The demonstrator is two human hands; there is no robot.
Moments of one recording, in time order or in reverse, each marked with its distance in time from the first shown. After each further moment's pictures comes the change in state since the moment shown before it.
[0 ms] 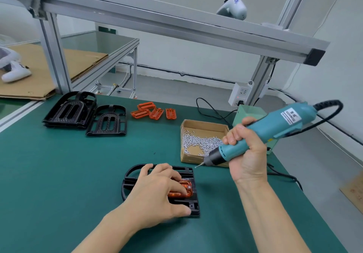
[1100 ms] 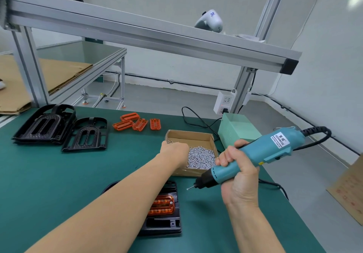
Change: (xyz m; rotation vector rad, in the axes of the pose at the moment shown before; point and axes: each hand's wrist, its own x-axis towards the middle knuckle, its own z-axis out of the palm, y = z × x) left_hand 0.173 0.019 0.008 0.367 -0.149 -0.178; right_hand -0.008 -0.005 -0.026 -0.042 0.167 -0.052
